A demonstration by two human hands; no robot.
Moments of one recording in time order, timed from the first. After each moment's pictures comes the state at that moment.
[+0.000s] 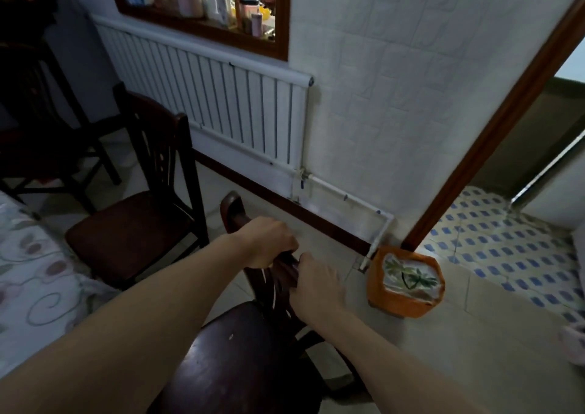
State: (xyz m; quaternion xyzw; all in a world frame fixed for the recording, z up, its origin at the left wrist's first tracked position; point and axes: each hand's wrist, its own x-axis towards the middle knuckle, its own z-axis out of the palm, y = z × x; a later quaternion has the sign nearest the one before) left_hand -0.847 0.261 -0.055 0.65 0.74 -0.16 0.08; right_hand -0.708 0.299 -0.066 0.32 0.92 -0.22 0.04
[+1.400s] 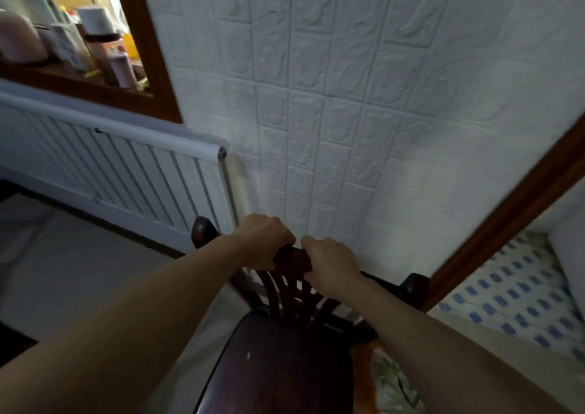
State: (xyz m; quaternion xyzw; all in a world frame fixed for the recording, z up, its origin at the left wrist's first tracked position) left_hand -1.108 0.702 -0.041 0.69 0.70 -0.16 0.06; right_hand -0.966 0.764 -0.063 0.29 0.94 -0.16 0.05
